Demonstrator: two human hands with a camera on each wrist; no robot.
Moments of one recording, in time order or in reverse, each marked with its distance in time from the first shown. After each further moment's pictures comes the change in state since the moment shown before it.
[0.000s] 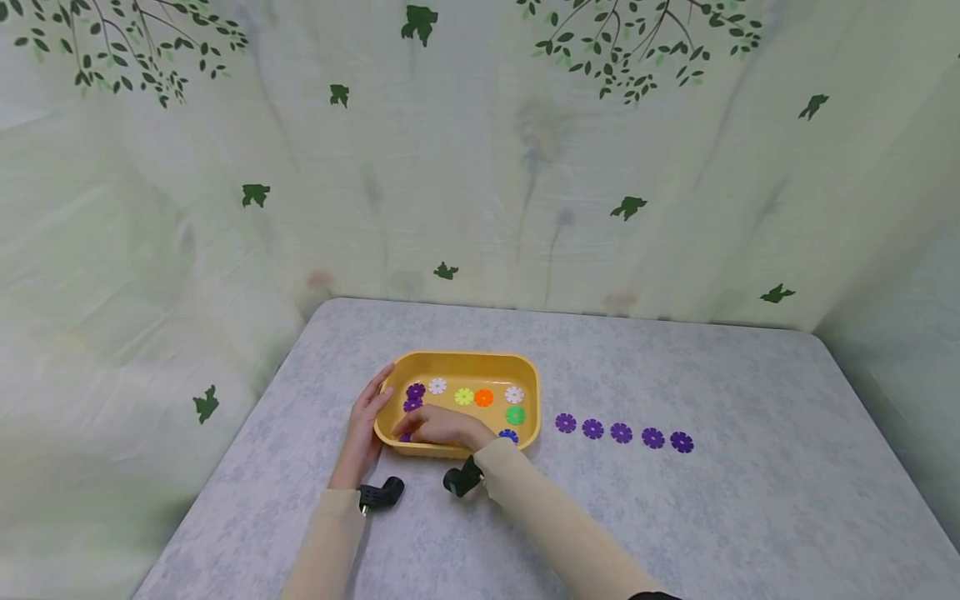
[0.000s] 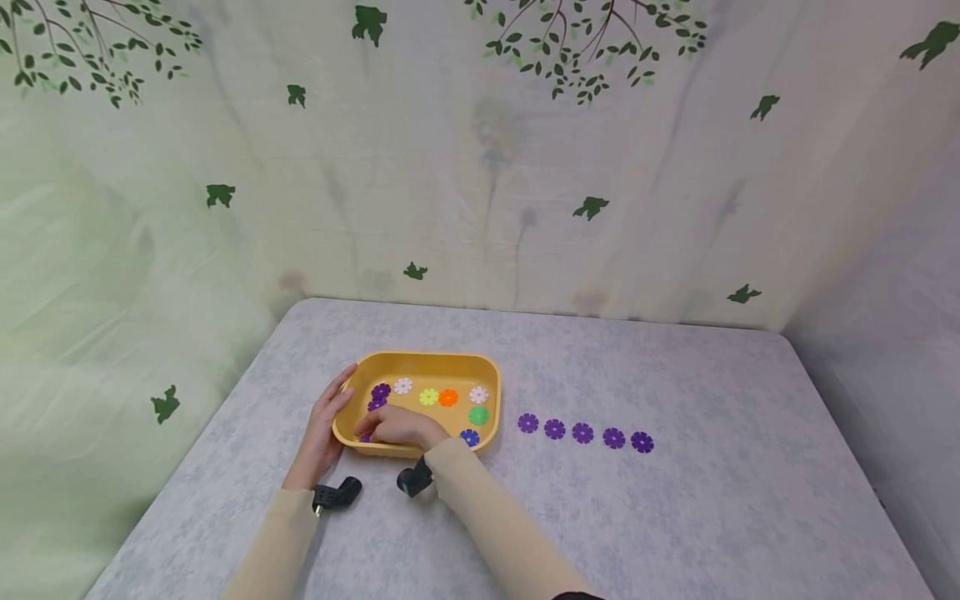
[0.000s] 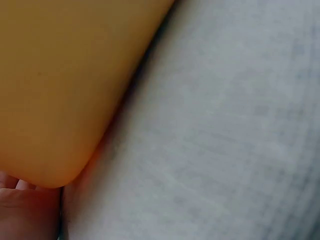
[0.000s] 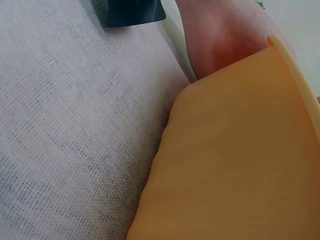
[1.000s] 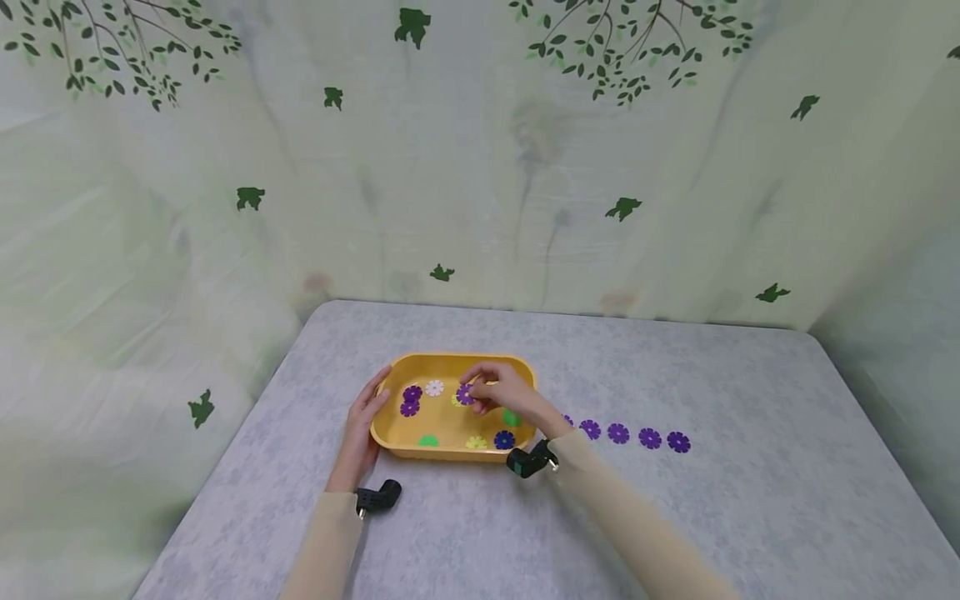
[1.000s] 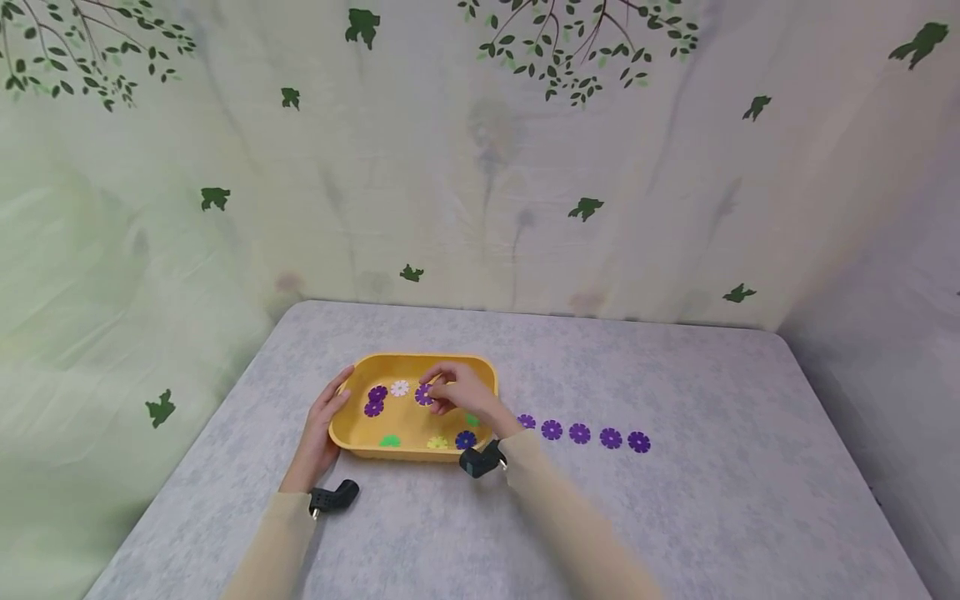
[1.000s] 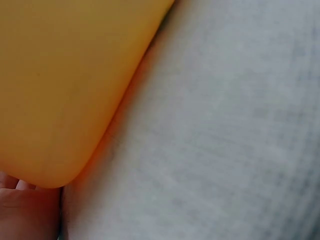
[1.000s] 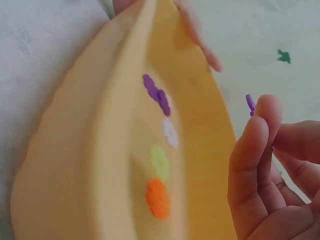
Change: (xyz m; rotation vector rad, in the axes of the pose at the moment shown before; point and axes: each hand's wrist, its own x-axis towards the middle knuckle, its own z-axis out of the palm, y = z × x) left_hand 0.001 -0.002 0.000 0.051 0.028 -0.002; right_hand -0.069 0.029 -0.075 0.428 0.316 -0.073
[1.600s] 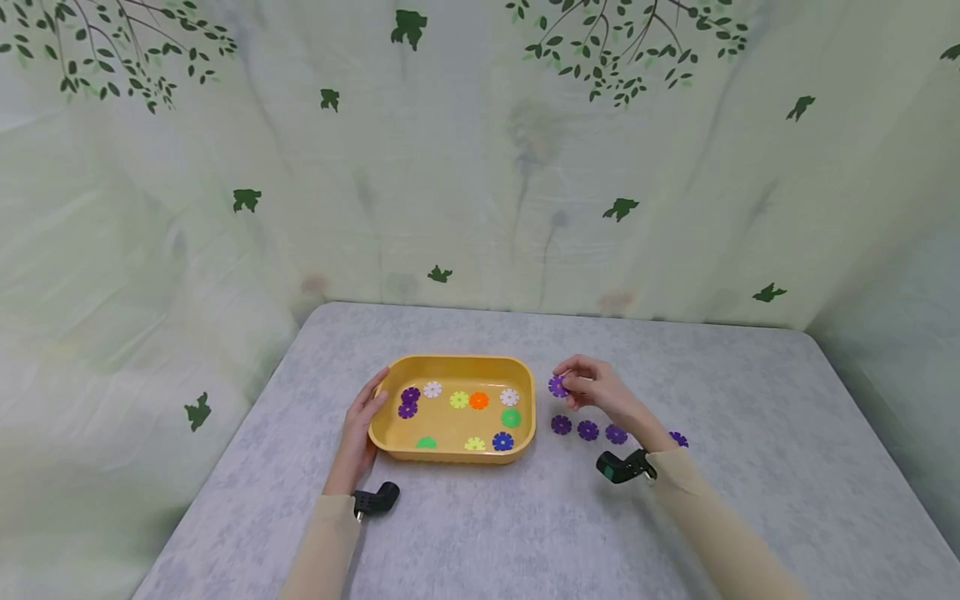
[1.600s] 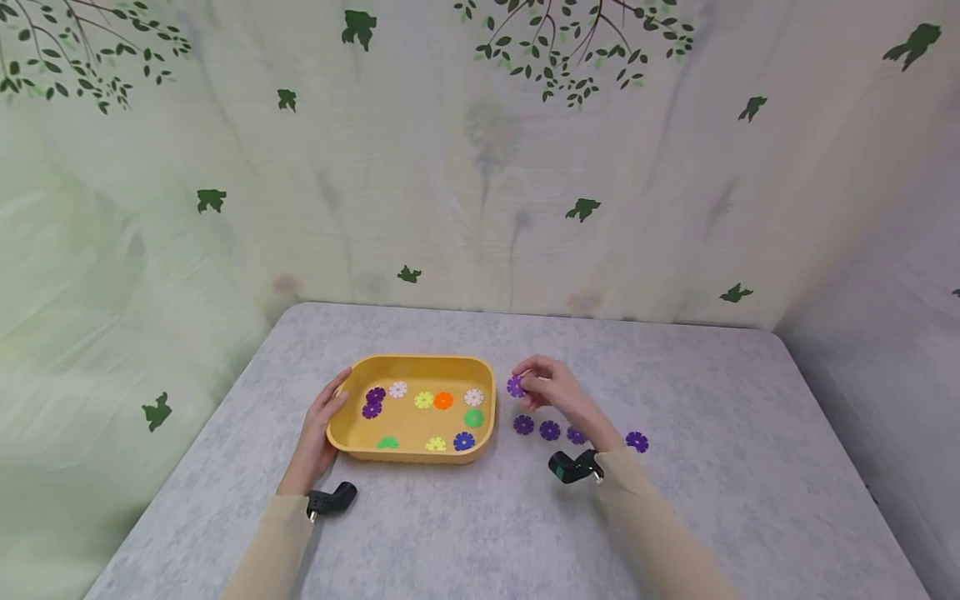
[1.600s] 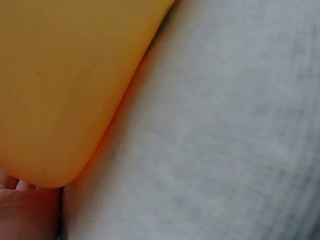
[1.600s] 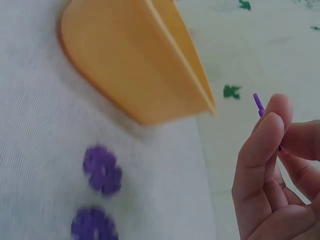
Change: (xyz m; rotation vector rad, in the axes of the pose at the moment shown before) left_hand 0.001 -0.001 -0.001 0.008 0.002 -0.006; right_hand -0.077 0.015 -0.102 -0.050 0.175 0.016
